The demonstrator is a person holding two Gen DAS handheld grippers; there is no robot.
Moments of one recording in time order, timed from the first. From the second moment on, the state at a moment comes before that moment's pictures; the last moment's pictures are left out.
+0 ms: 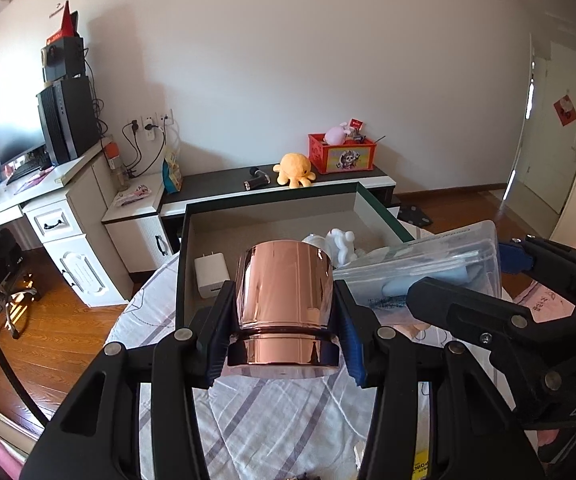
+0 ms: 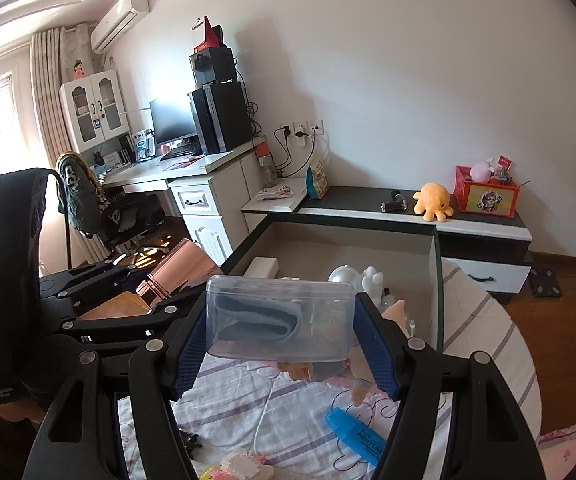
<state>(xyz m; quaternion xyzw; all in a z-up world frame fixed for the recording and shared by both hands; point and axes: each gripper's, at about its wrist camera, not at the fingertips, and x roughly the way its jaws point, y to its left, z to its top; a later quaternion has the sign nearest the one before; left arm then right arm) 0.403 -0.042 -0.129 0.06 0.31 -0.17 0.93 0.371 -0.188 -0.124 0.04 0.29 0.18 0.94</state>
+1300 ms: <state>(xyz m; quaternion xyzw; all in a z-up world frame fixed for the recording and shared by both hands) 0.352 -0.026 -0.219 0.05 0.40 -0.17 0.90 0.348 -0.158 -0.194 -0.05 0.37 0.11 0.92</state>
